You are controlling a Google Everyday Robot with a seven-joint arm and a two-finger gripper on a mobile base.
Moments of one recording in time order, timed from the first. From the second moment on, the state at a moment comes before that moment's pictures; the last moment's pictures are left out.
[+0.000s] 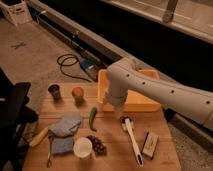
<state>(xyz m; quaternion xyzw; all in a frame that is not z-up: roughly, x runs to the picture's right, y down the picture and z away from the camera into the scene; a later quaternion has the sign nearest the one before) 0.024 0.102 0.699 -0.29 -0.19 -0.36 0.86</state>
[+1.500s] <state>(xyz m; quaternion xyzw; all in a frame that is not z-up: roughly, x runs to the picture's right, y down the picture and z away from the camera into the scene) -0.091 0.126 0.835 -0.30 -0.25 -0.47 0.79</state>
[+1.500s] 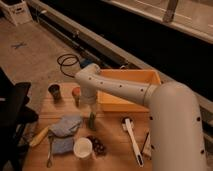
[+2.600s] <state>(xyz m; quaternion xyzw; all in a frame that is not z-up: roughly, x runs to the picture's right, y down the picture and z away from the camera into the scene) -0.090 0.147 0.856 -0.31 -0.26 -0.47 0.78</state>
